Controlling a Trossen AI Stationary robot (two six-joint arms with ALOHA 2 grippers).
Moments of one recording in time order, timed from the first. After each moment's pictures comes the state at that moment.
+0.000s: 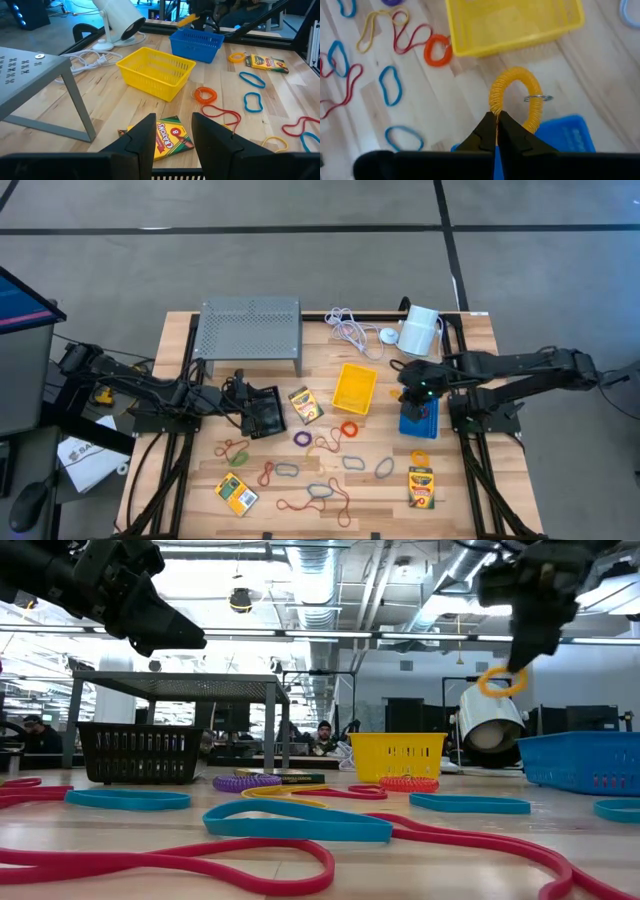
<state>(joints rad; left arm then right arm) -0.26 0.81 0.29 0.20 -0.50 -0.20 0.01 1.00 0.81 -0.89 0.03 0.52</state>
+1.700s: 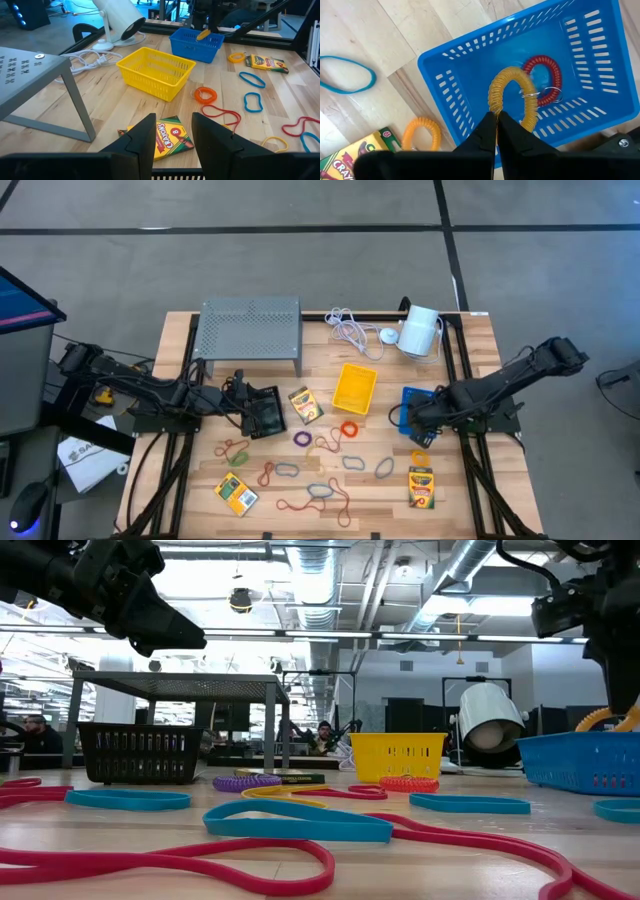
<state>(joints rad) -0.26 0.81 0.29 0.20 -0.50 -0.20 0.38 1.14 0.76 -1.10 0.13 0.94</state>
